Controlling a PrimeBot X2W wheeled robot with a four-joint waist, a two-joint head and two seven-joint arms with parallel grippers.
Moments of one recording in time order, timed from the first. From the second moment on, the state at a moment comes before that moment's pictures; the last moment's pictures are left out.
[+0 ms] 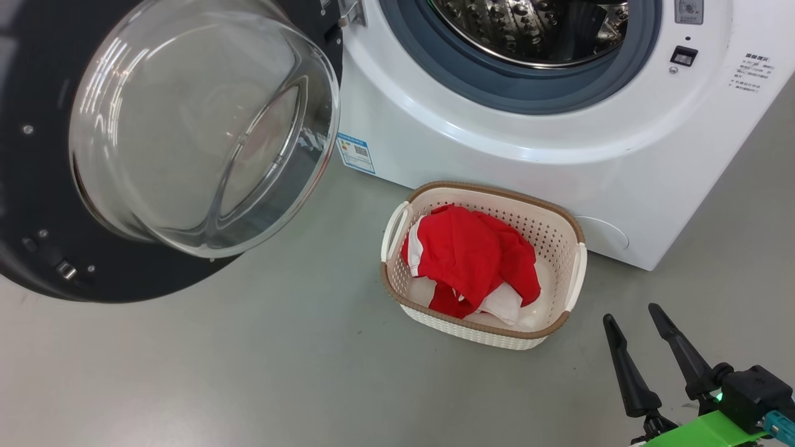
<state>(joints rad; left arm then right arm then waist) -0.94 0.43 0.49 0.77 -0.70 -0.12 -0.14 0.08 -0.16 0.07 0.09 0.37 0.12 -0.26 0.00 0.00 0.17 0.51</state>
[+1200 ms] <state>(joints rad) -0.77 0.58 0.07 0.73 -1.14 -0.12 0.50 0.08 -0.17 0.07 0.09 0.36 0.12 -0.26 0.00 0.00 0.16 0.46</state>
